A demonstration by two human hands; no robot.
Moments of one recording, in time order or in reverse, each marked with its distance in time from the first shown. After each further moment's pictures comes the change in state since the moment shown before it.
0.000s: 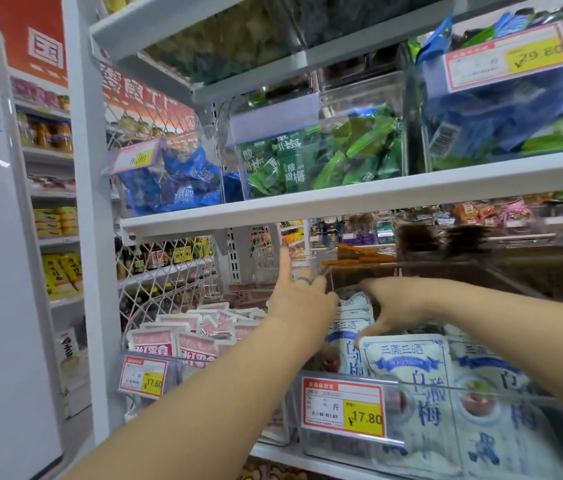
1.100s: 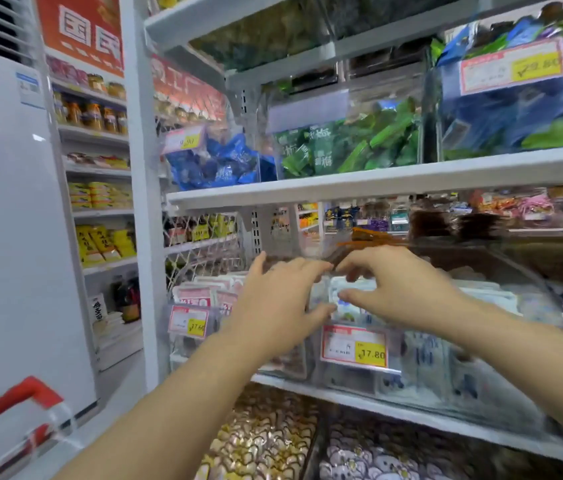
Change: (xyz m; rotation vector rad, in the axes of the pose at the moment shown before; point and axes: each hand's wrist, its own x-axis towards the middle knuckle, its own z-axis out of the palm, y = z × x) left_hand -0.101 -0.021 -0.008 -0.582 0.271 -0.138; right_hand -0.076 -0.054 0.013 0.099 0.598 -0.278
